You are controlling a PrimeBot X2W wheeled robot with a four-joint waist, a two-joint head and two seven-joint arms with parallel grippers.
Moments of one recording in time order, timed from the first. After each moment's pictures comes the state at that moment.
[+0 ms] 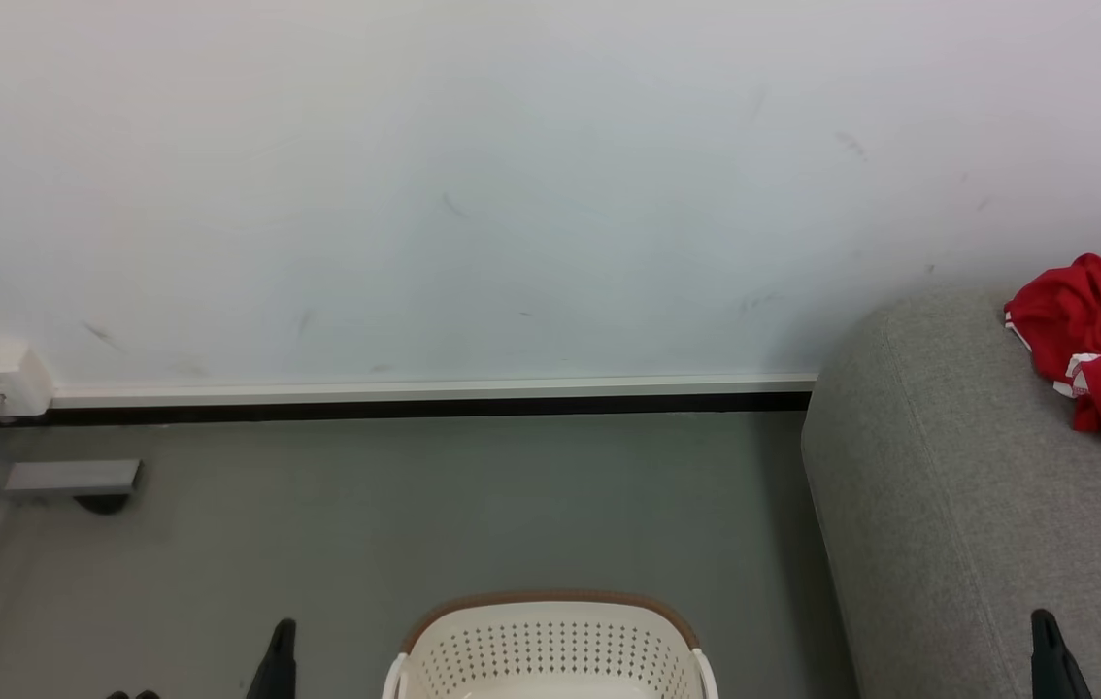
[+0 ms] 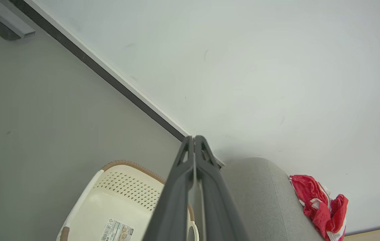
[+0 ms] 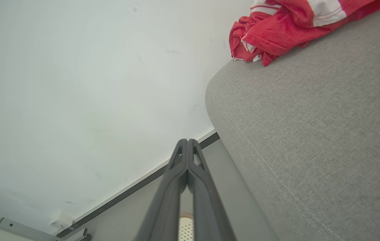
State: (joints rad) left arm 0.00 0.04 0.00 0.34 -0.83 -0.12 -0.10; right arm 0.05 -0.04 -0.09 0.26 0.75 0.13 -0.10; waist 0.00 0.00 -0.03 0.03
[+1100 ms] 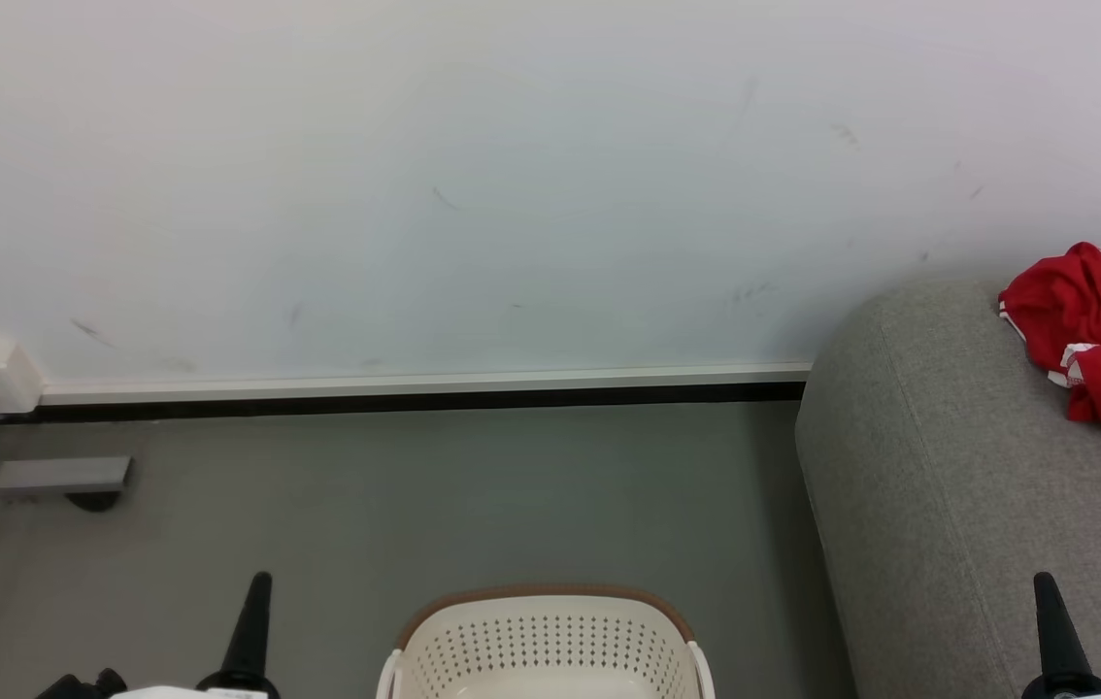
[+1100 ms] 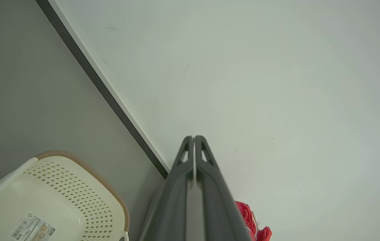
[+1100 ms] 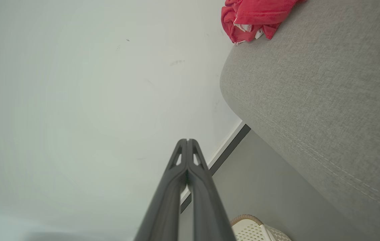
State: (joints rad) left arm -0.05 0.04 0.05 0.30 -1.19 -0.12 0.00; right arm -0.02 -0.04 -0.10 0.25 1.14 0.13 0.00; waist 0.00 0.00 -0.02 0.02
